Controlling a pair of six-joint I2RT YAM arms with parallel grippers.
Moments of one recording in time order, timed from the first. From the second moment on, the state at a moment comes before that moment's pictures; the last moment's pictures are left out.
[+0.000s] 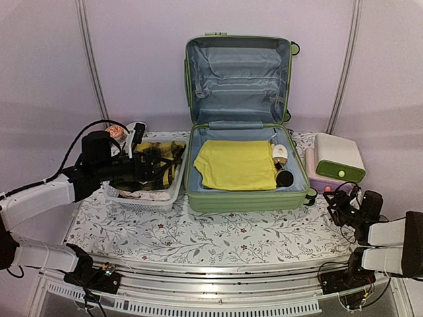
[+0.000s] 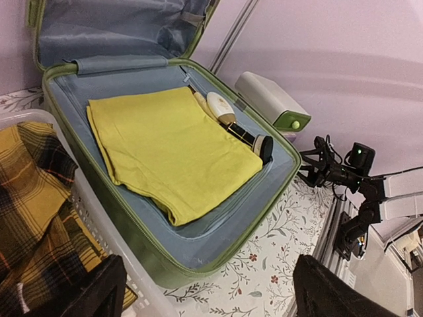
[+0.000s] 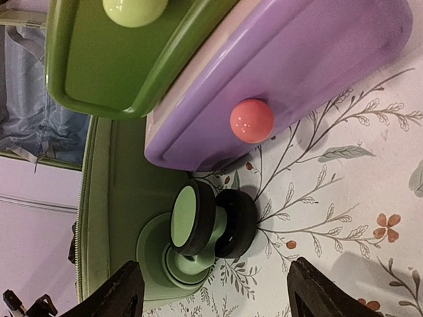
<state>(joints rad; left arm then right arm) -0.46 1.12 0.71 0.12 0.52 -0.34 -0.26 1.04 0.03 0.55 -0.54 0.90</state>
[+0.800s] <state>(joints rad) -0.48 1.15 0.72 0.11 0.54 -0.33 -0.27 1.28 0.02 0.88 -0.52 0.99</state>
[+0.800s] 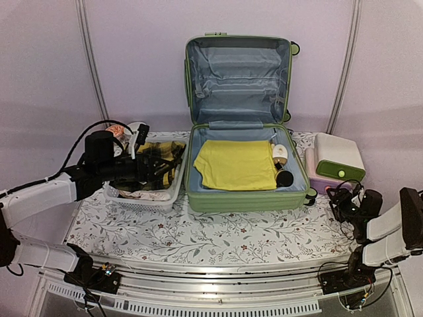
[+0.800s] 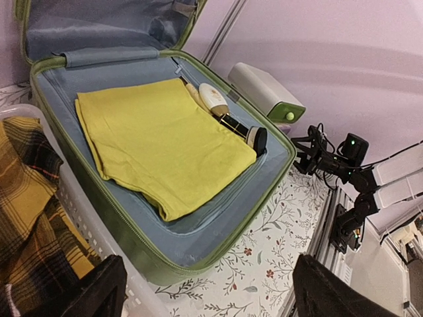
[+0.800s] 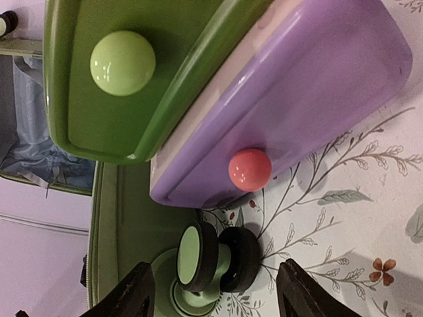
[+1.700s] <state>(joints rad) -0.49 1.12 0.72 0.09 0.50 -0.34 -0.28 1.95 0.13 1.54 -0.54 1.22</state>
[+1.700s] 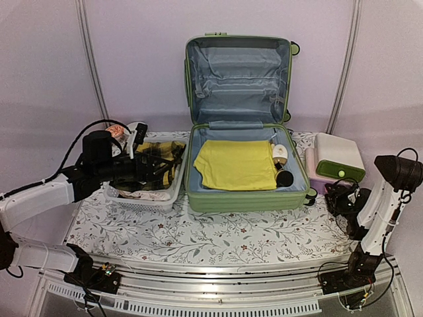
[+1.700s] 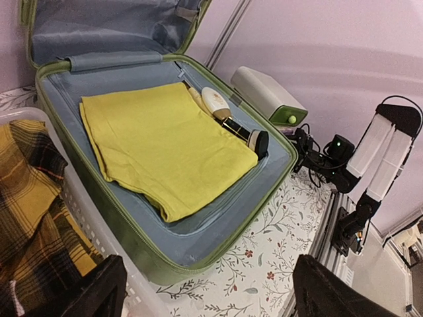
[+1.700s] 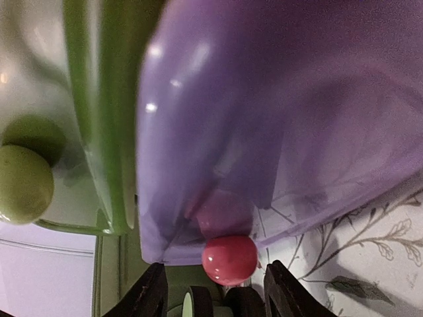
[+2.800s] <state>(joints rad) -0.49 1.12 0.72 0.09 0.48 -0.34 -0.30 1.82 0.21 1.29 -0.53 1.18</state>
